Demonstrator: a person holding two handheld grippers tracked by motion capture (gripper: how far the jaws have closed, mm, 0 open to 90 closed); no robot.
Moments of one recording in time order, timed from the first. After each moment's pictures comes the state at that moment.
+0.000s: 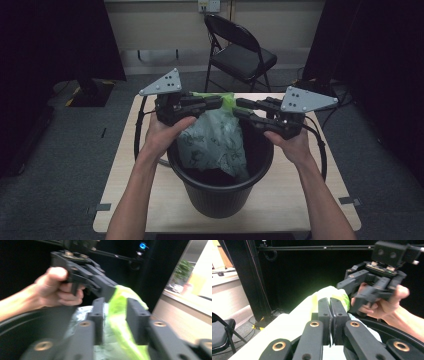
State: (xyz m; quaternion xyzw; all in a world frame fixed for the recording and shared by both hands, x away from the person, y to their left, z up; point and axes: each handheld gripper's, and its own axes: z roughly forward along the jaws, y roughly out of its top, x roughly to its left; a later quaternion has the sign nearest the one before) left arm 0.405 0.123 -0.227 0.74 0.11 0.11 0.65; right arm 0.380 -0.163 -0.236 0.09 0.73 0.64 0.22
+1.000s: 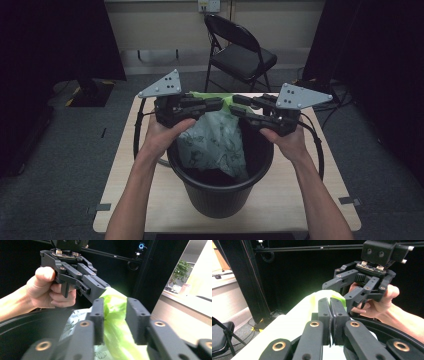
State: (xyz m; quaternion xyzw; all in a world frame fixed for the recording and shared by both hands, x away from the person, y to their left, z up) left arm 0.400 0.122 -0.224 0.75 0.10 0.11 0.65; right arm 0.386 -0.155 -0.234 0.09 0.73 0.64 0.22
